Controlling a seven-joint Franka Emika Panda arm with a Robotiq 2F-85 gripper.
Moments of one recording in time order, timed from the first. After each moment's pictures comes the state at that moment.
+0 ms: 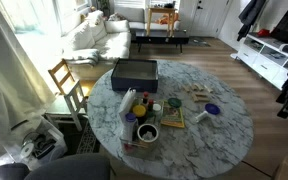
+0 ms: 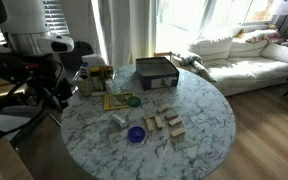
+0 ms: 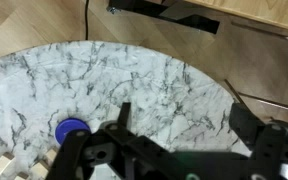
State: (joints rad) arm -0.06 -0.66 -0.23 -2.63 -0.13 1.90 -0.43
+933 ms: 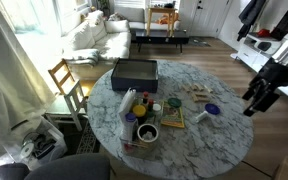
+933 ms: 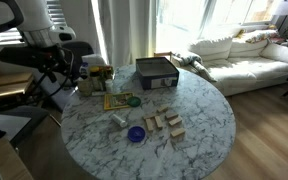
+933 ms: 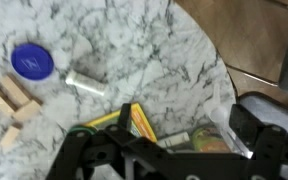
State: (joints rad) arm 0.10 -0.57 -0.18 -2.62 0.01 2.16 -0.46
